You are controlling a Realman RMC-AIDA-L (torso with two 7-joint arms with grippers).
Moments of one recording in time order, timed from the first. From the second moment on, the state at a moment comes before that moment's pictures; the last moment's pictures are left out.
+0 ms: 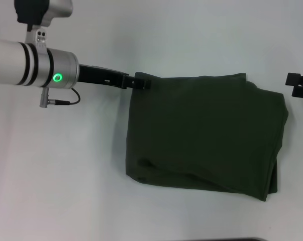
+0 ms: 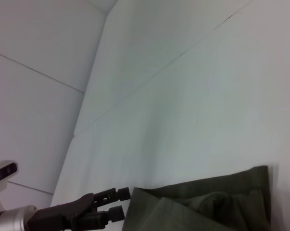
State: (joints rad) left arm -0.76 -2.15 -2.16 -0.59 -0.93 1.06 -2.11; right arm 0.43 1.90 -0.30 -0.58 -2.28 -1.68 2.15
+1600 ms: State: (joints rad) left arm -0.78 -2.16 -2.06 -0.59 -0.93 1.07 -2.12; right arm 0.43 1.90 -0.30 -0.58 -2.28 -1.69 2.15
